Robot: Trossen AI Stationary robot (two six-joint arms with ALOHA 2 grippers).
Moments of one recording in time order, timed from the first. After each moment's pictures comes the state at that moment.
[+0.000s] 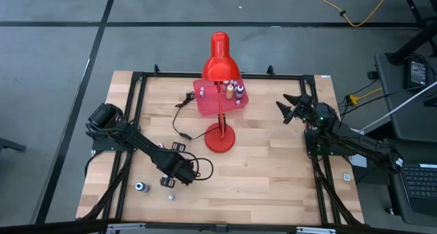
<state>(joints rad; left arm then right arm) -0.50 1.76 1.12 -0.99 -0.15 -0.31 -0.52 0.14 0.01 0.05 0.16 0.28</state>
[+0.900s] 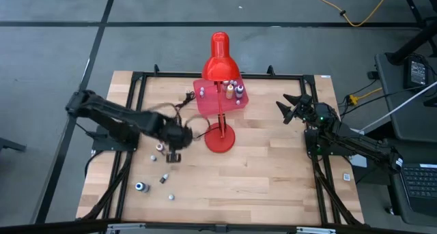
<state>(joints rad) -0.23 1.39 1.12 -1.01 -0.13 -0.30 -0.52 0.14 0.01 0.05 0.16 0.28</state>
